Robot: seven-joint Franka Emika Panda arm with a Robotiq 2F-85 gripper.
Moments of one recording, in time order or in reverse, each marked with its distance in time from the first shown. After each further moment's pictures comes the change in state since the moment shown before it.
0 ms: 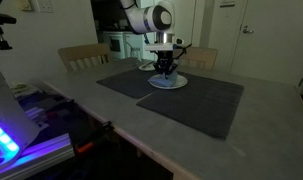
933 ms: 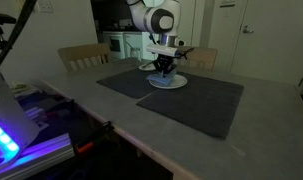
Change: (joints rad) arm -0.161 0.006 0.156 -0.016 0.221 0.105 -0.239
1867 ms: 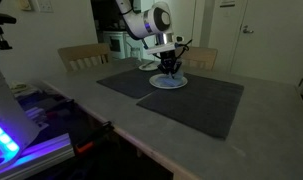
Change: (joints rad) arm 0.256 0.013 -0.264 0.004 -0.392 0.032 0.373
